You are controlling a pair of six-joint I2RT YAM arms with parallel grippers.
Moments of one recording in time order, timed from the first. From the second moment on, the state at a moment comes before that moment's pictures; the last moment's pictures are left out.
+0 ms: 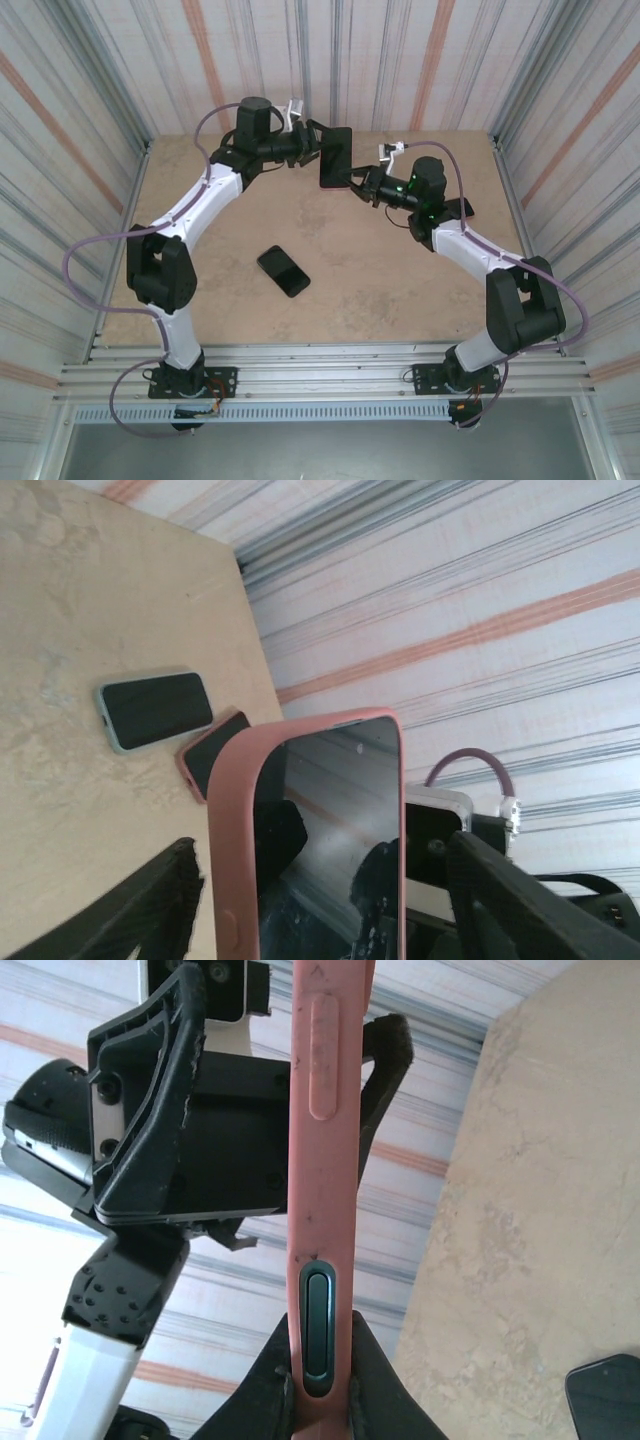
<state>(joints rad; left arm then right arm) -0.41 1.87 1.72 -0.14 0.76 -0.92 0.34 1.52 0.95 0.58 -0.79 1.25</state>
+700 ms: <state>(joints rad) -0.39 1.88 1.71 0.10 0.87 -1.12 0.32 1.52 0.96 0.79 -0.88 1.45</state>
